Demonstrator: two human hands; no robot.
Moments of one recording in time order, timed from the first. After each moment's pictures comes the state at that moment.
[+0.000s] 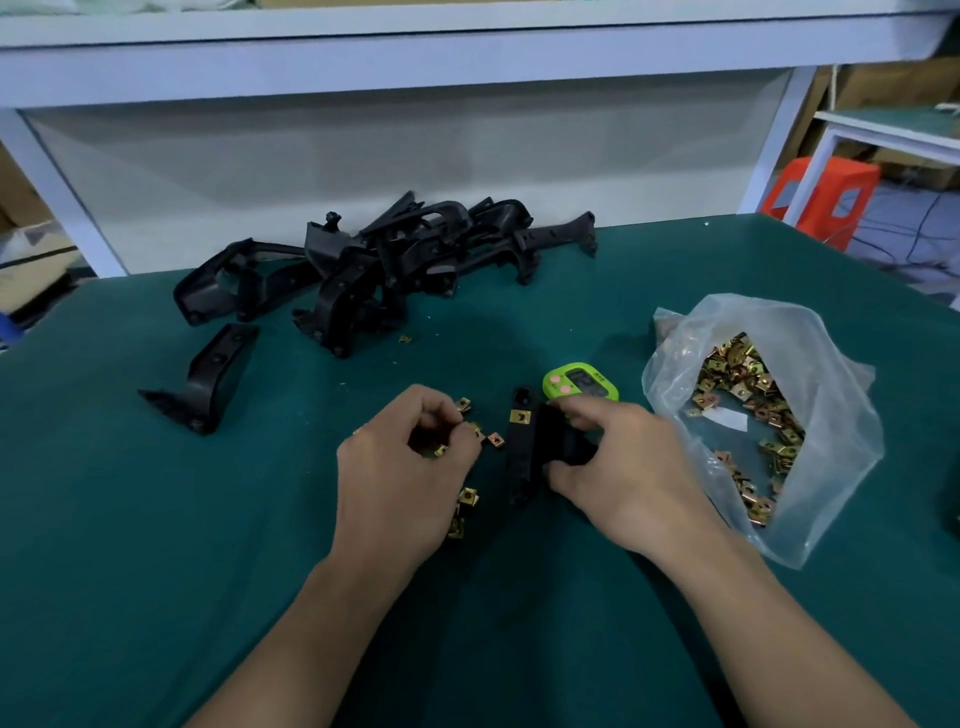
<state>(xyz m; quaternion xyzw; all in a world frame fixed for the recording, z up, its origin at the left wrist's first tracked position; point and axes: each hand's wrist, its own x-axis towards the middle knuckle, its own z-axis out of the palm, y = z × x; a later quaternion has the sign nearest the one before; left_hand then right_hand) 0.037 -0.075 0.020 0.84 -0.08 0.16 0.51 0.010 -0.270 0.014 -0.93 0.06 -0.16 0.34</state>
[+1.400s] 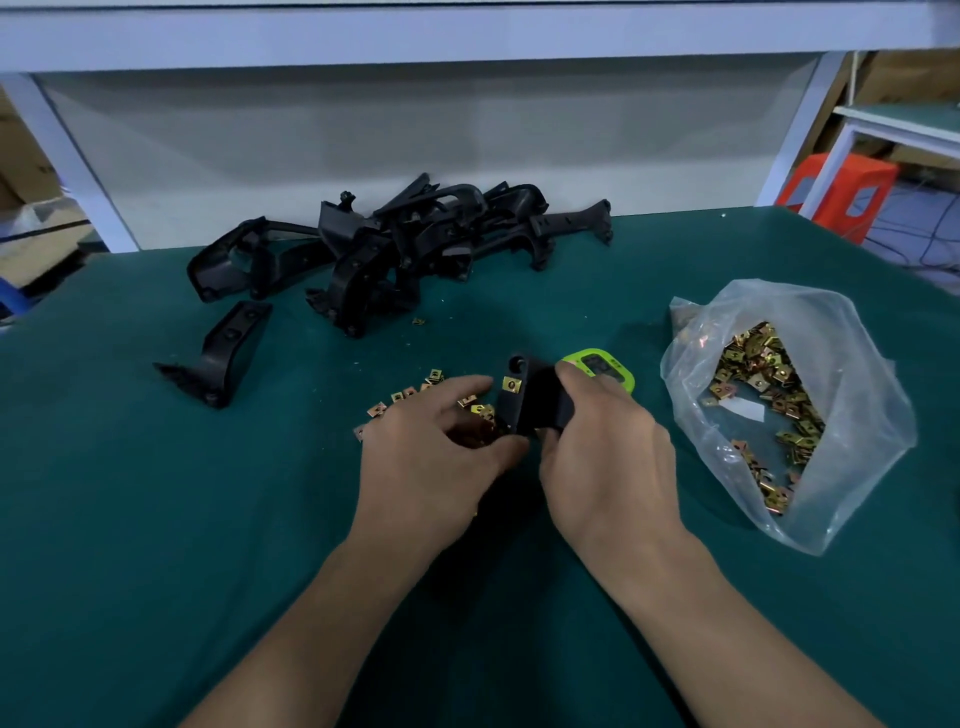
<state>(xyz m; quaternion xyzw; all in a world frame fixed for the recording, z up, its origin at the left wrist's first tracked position) 0.030 -0.075 0.026 0.84 -0.07 0.05 0.54 0.000 -0.216 0.026 -0.95 0.12 -0.21 0.20</state>
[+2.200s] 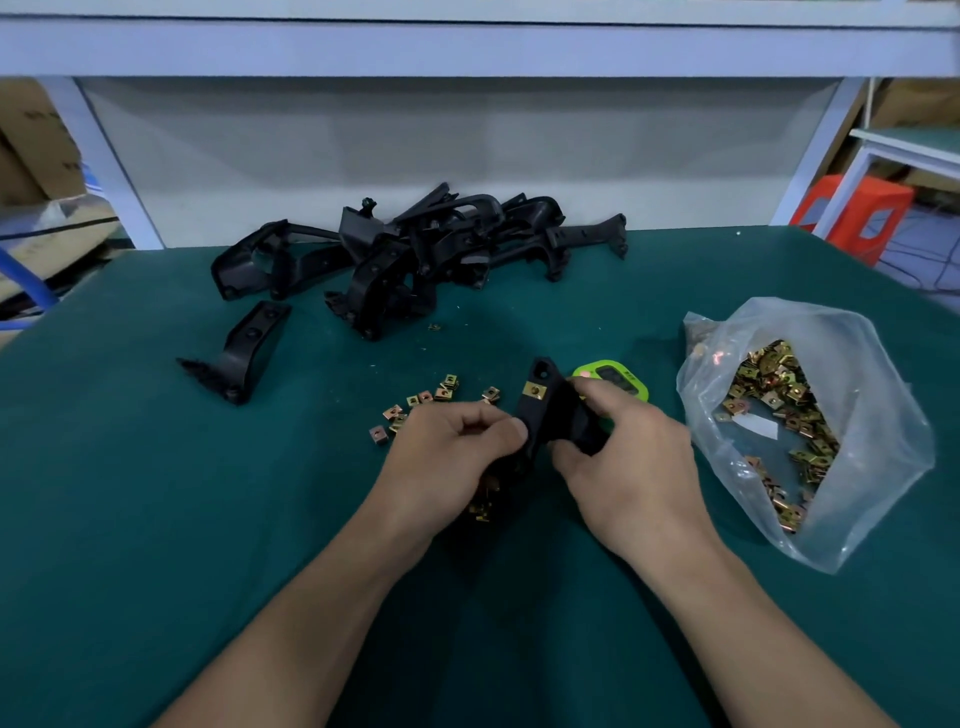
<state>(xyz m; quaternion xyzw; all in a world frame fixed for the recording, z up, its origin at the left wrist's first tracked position) 0.041 -0.070 0.025 0.75 -0.07 -0.11 0.65 0.005 -0.234 0.018 -0.91 0.10 -0.20 0.34</state>
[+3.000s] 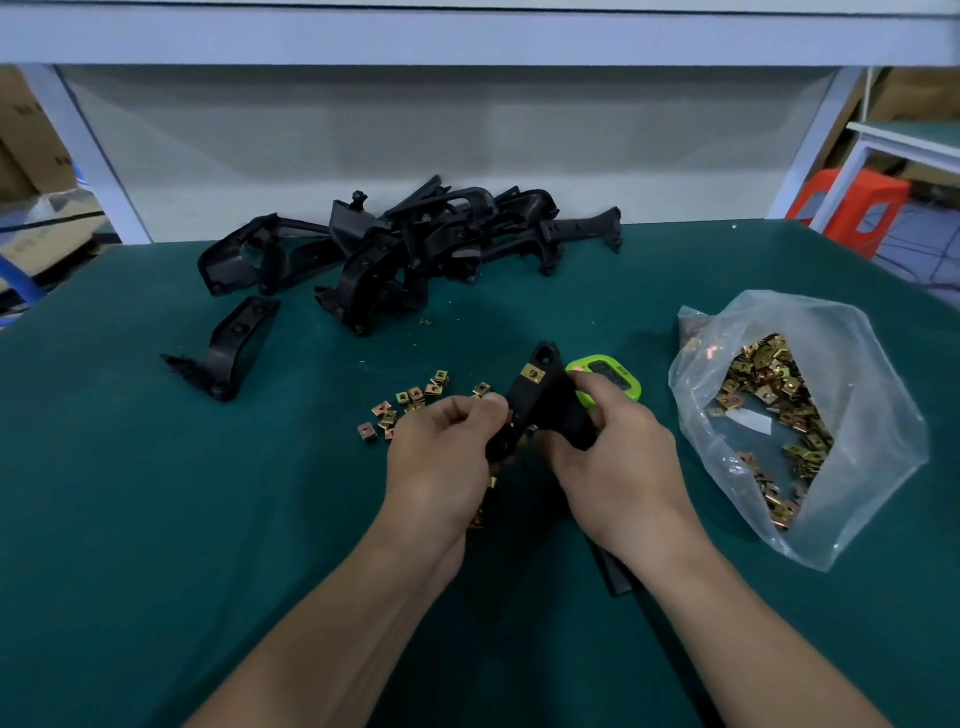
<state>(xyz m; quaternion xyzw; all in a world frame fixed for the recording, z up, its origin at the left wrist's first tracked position) 0.032 -0.095 0.022 0.65 0.06 -0.04 0.75 0.008 -0.237 0.013 -0.88 0.10 -0.17 0.44</state>
